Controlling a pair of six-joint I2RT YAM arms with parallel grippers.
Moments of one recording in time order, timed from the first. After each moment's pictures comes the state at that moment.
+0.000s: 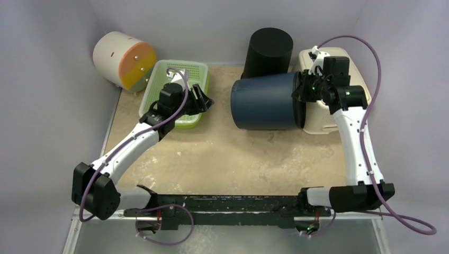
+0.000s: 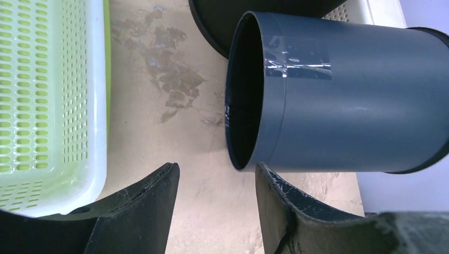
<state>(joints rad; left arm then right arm) -0.47 1.27 1.03 -0.14 0.07 -0.64 0.05 1.32 1.56 -0.93 -0.18 0.14</state>
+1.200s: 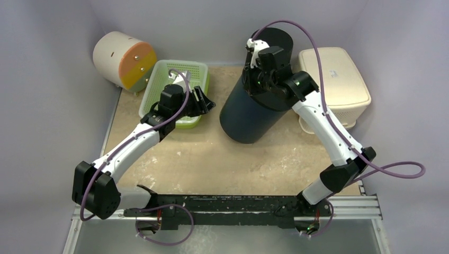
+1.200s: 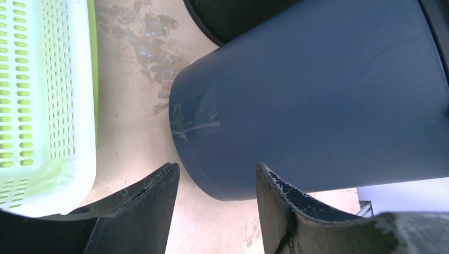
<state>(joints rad) -0.47 1.29 1.01 -0.12 0.12 -0.65 0.59 1.57 1.87 -0.91 0.09 0.20</state>
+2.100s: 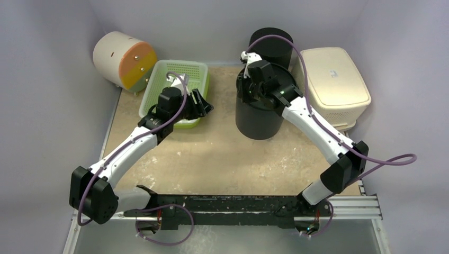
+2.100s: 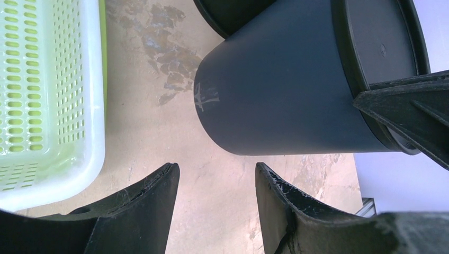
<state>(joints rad) -0.47 1.25 0.98 -0.15 0.12 -0.65 0.62 1.58 1.63 -0.68 0.14 0.27</state>
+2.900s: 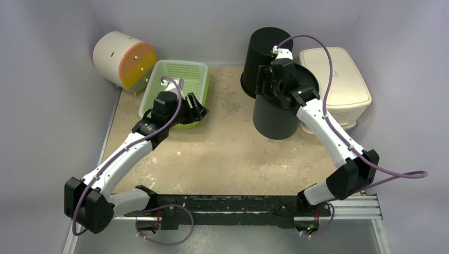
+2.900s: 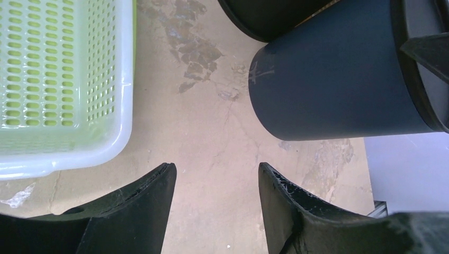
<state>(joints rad) -0.47 1.16 0.94 -0.23 0.06 -0.64 0.45 1.48 1.49 -0.59 0.31 0.33</state>
